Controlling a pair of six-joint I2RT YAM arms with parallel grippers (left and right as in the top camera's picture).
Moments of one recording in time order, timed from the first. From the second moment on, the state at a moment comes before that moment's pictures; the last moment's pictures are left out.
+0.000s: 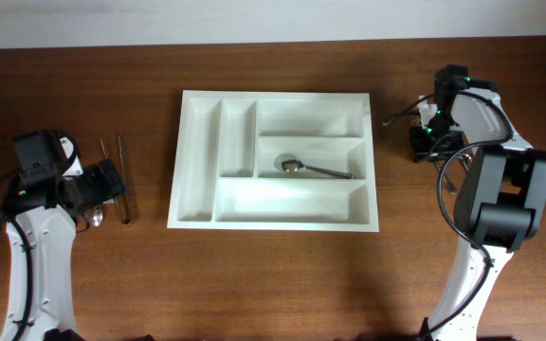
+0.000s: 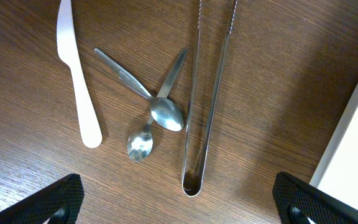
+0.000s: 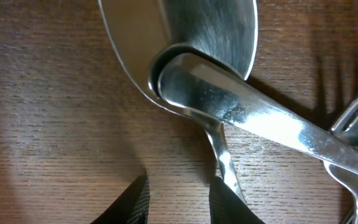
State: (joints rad) left arm 0.34 1.41 1.07 -0.74 -0.03 -0.10; right arm -0.17 2.28 1.78 -1.08 0.02 -0.19
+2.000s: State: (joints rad) left arm 0.34 1.41 1.07 -0.74 -0.03 -0.10; right arm -0.24 2.27 1.76 -1.04 -0.05 -0.24
